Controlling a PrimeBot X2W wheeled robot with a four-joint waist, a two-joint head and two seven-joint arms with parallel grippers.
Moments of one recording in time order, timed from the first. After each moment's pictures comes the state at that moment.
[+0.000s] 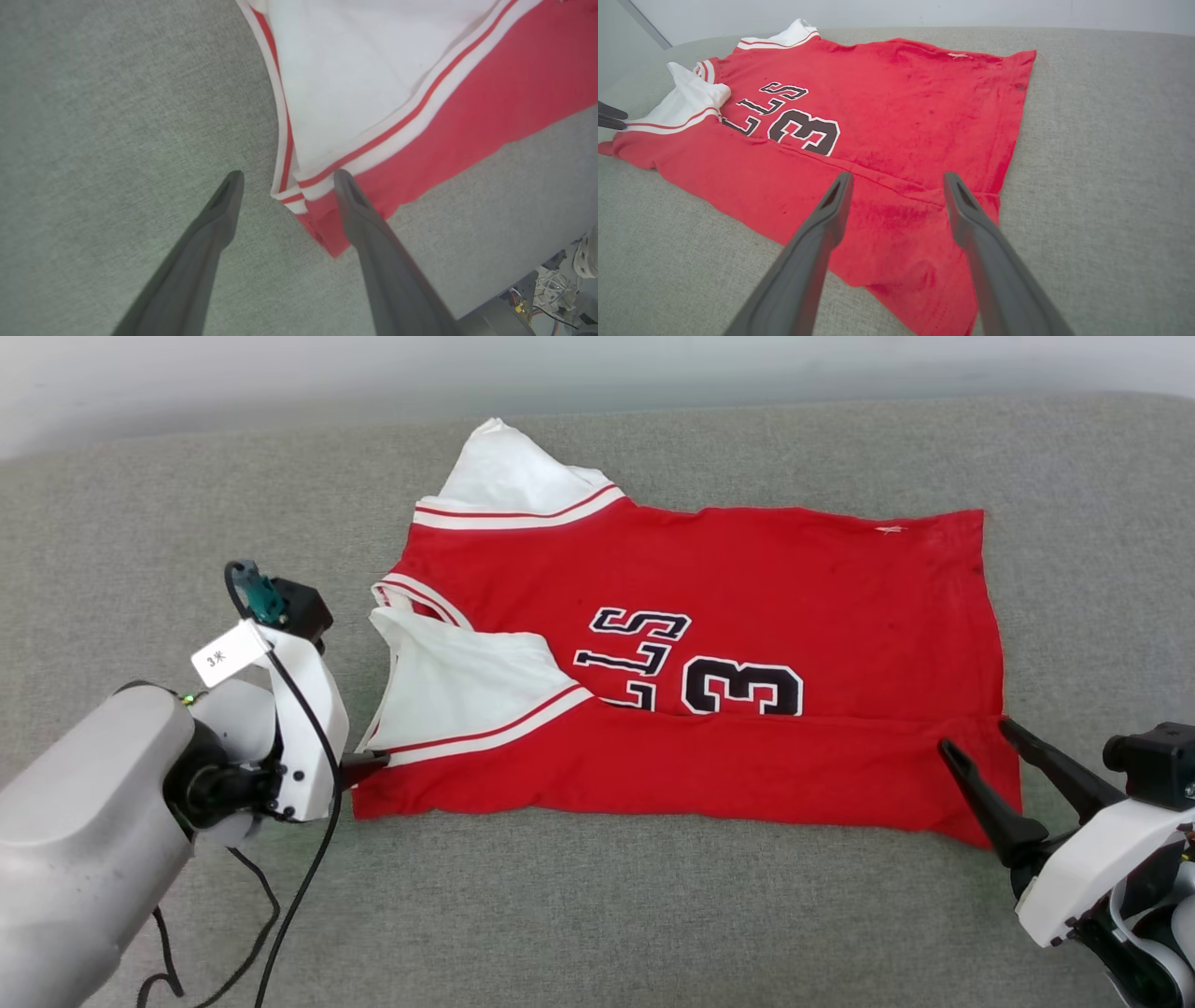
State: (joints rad) left arm -0.84 0.69 -0.92 0.47 -1.09 -0.13 0.71; right arm -0.23 -0.57 0.36 0.16 0.70 0.13 0.01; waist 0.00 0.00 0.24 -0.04
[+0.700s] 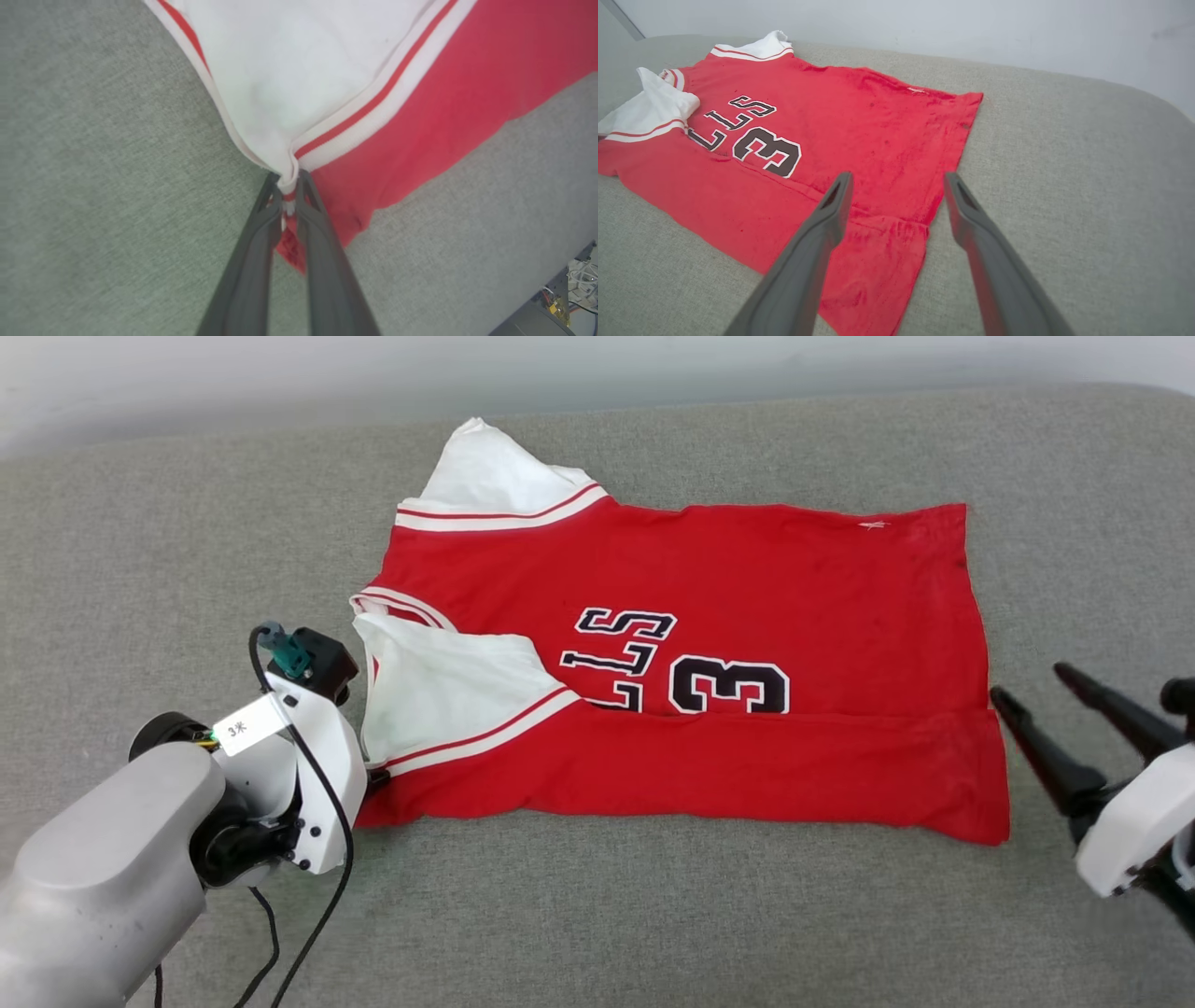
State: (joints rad) left arm -0.80 0.70 -1.04 0.45 -1.06 -0.13 0.55; right arm -0.29 -0.64 0.34 0.15 0.69 0.13 0.05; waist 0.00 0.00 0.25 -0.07
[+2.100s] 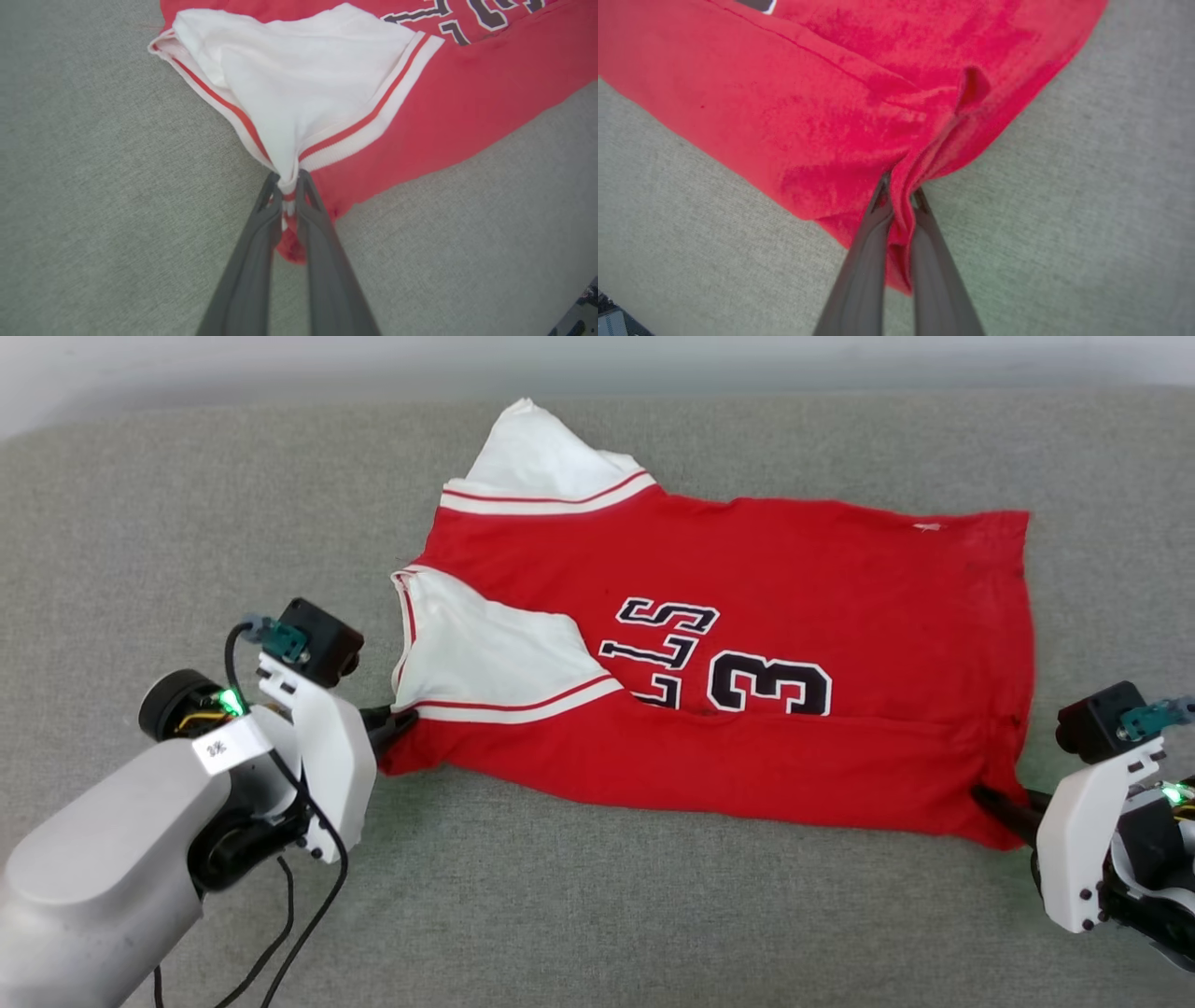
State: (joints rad) left arm -0.80 0.75 -1.02 0.29 -1.00 -0.11 0.31; right arm -0.42 -0.70 0.59 0.29 0.82 0.13 0.40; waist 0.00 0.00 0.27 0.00
